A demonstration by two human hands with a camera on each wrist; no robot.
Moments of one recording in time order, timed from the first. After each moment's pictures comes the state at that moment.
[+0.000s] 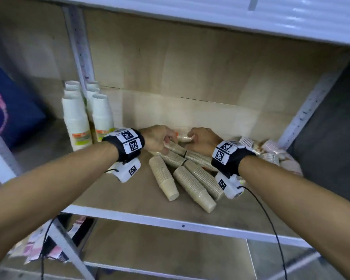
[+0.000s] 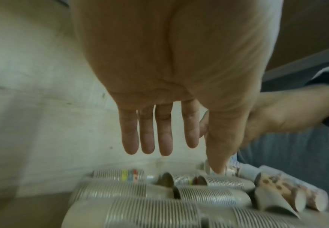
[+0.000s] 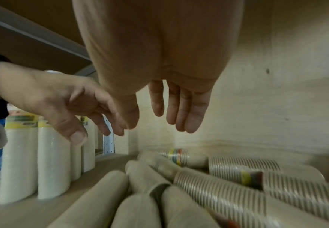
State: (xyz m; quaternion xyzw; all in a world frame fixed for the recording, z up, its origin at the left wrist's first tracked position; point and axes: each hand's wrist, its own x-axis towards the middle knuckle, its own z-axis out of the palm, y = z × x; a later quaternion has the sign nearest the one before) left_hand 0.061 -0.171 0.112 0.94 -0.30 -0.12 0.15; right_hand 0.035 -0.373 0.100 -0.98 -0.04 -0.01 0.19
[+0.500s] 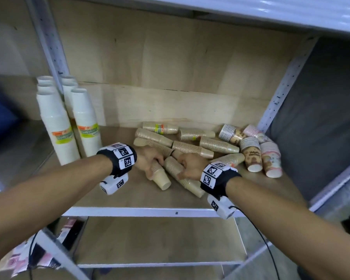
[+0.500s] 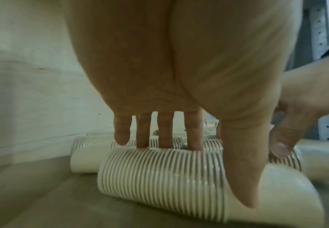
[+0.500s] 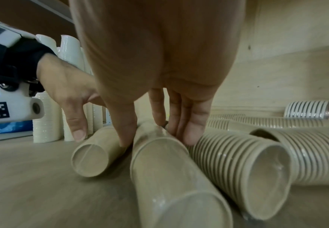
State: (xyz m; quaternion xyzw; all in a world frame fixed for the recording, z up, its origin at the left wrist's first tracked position) left_hand 0.048 -0.180 0.045 0.91 -0.34 -0.22 0.01; right_hand -0.032 -0.372 0.035 -0.99 -0.03 0.10 0.13
